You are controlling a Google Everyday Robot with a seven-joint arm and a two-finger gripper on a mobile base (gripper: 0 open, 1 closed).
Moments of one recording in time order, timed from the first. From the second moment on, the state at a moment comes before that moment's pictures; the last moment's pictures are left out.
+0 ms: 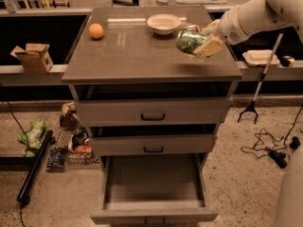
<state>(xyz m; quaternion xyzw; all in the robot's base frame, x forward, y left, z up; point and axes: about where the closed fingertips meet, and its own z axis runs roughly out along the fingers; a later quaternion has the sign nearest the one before) 0.732 -0.177 0.897 -0.57 0.71 0.08 0.41</state>
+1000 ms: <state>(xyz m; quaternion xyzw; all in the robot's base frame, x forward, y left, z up) 0.758 -0.148 0.864 -0.53 0.76 0.10 0.36</state>
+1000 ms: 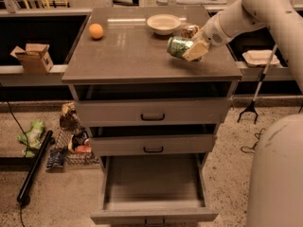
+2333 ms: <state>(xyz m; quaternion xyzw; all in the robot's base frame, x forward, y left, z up) 0.770 -0.134 0.857 -0.54 0.76 0.11 0.33</state>
